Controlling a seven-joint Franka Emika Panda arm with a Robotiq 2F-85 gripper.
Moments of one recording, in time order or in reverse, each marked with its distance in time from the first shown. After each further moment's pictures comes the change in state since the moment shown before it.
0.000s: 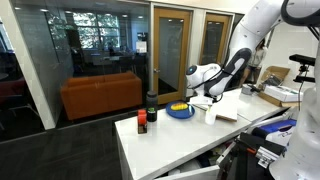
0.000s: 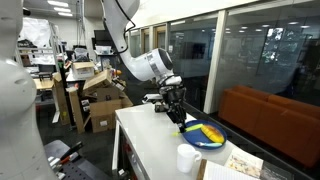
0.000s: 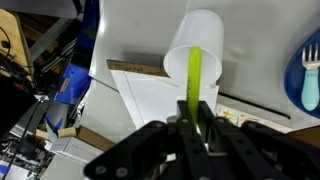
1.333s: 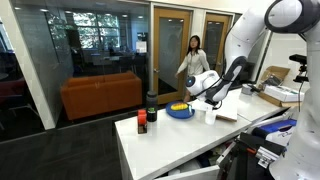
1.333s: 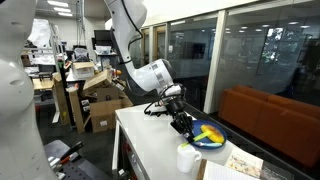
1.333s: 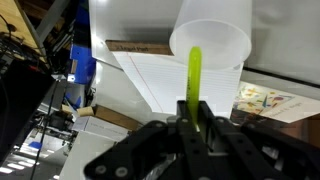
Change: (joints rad) arm -0.036 0.116 0.017 0.033 -0.201 -0.056 0.270
